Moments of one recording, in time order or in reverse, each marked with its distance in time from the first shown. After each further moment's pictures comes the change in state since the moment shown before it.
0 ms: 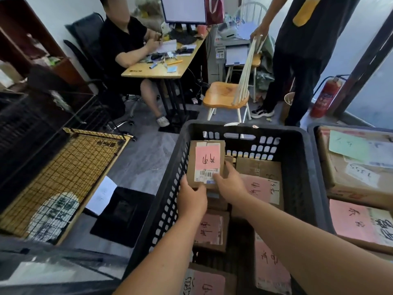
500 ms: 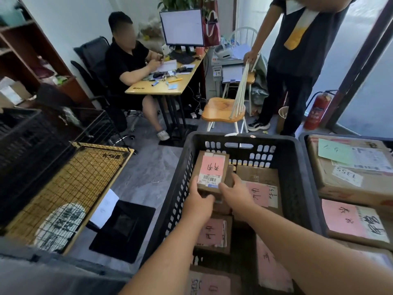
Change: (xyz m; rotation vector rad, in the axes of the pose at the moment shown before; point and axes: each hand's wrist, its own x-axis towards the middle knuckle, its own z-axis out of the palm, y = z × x) left_hand -0.019 0.009 -0.023 0.131 -0.221 0.069; right_hand -0.023 0.003 -0.005 -0.061 0.036 0.047
